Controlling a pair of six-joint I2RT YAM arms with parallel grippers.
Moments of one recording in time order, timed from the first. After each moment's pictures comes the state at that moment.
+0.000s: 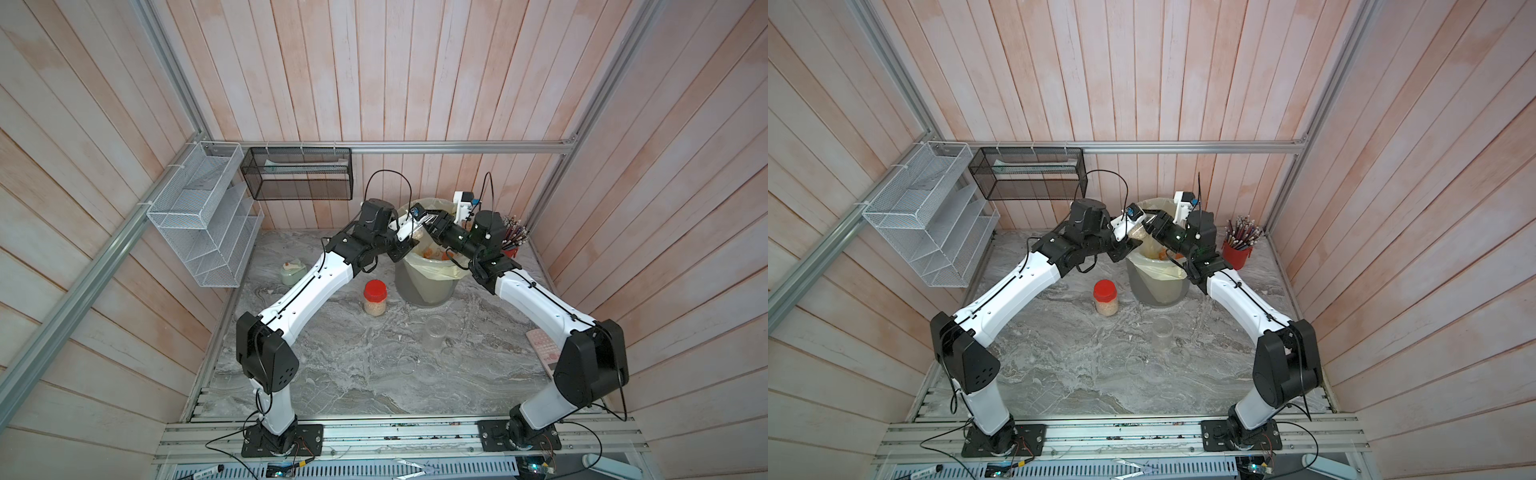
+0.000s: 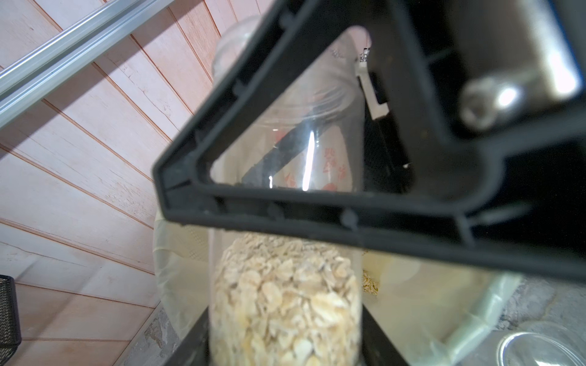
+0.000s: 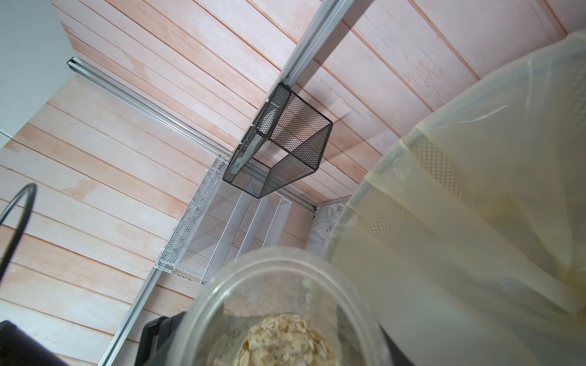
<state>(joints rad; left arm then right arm) -0.62 1.82 1.85 -0.51 0.16 0.43 0.41 1.60 1.31 0.29 -0.41 1.00</state>
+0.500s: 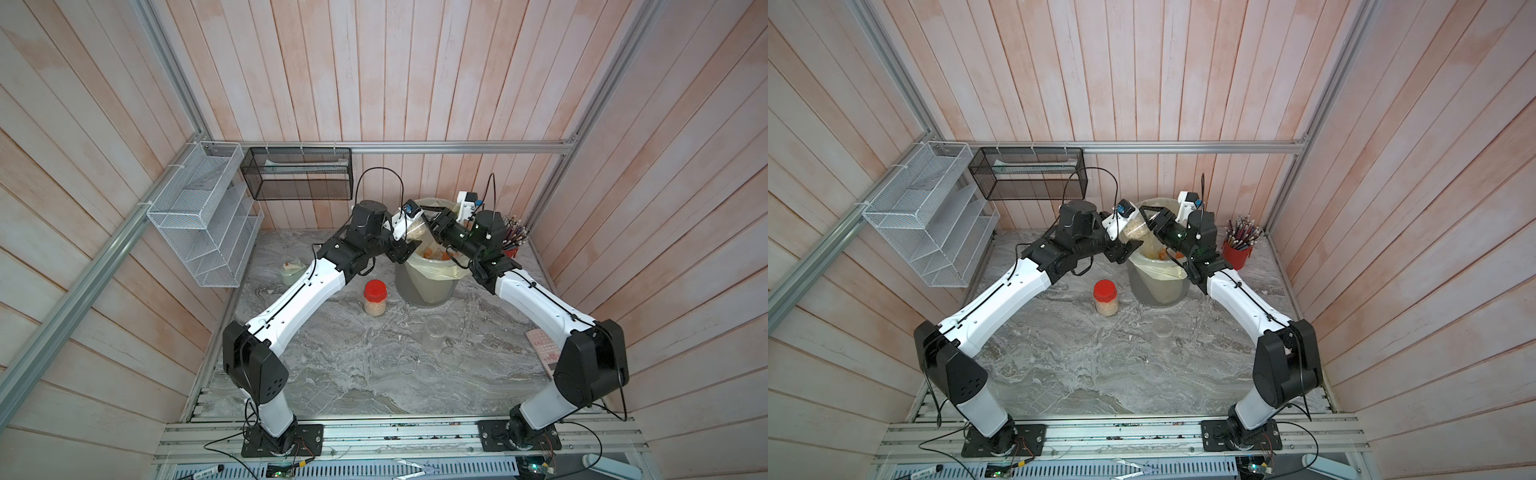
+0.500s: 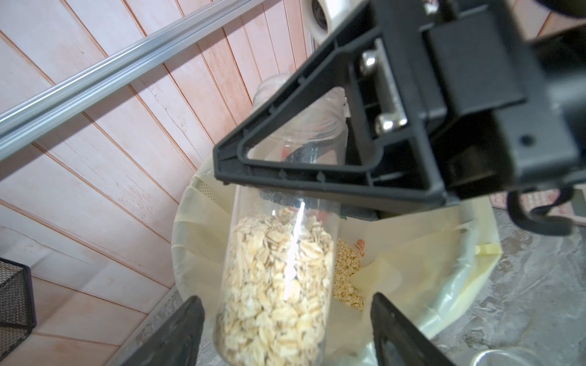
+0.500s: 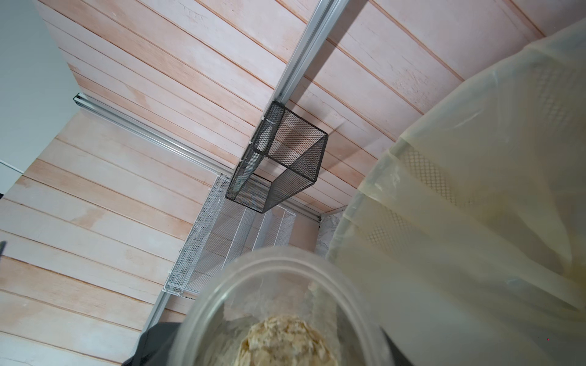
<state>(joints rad) -0.62 1.71 1.74 -0.42 0.18 0.32 0.41 1.60 1.31 0.31 -0.36 1.08</state>
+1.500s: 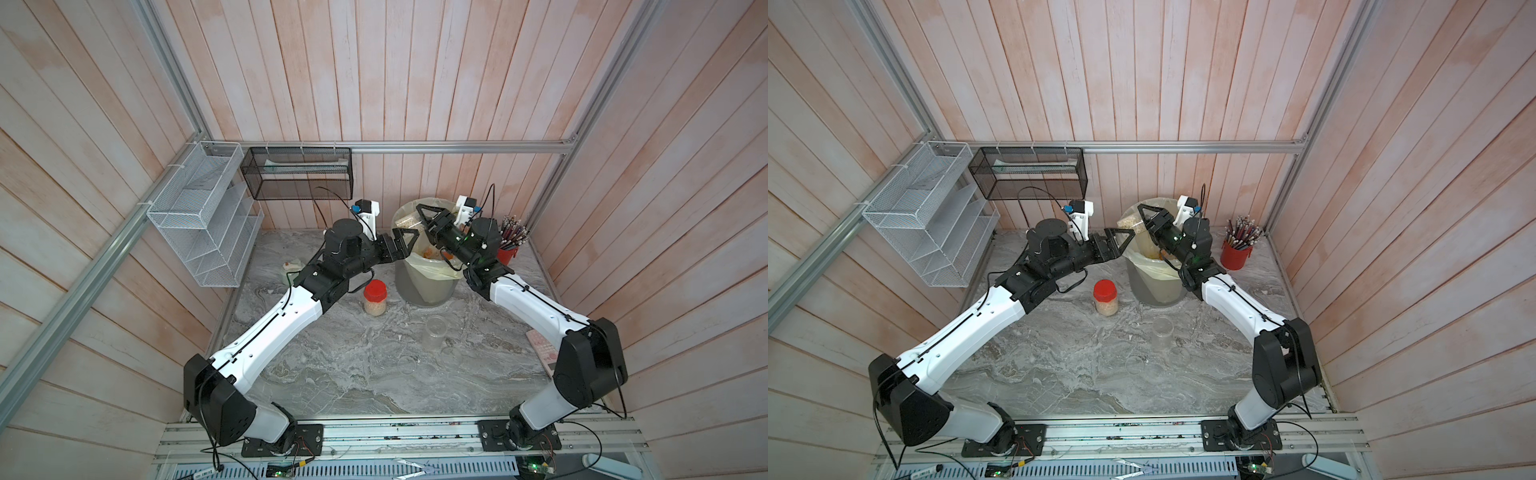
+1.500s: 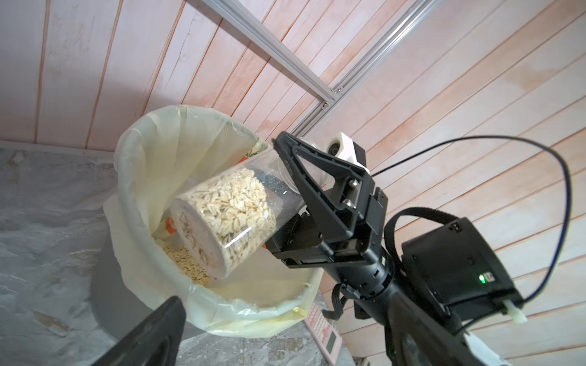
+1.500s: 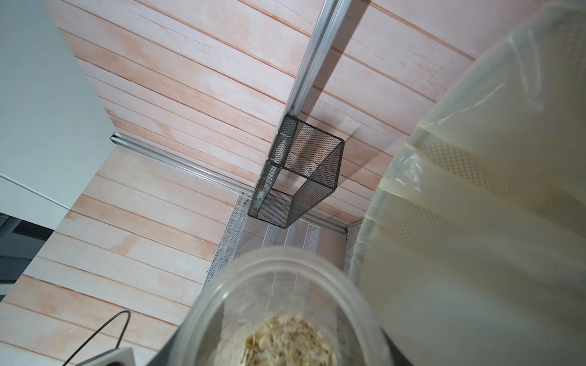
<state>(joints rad) -0.62 1.46 1.40 -0.11 0.24 -0.75 0.46 1.60 1.24 0.47 -0.26 1.23</state>
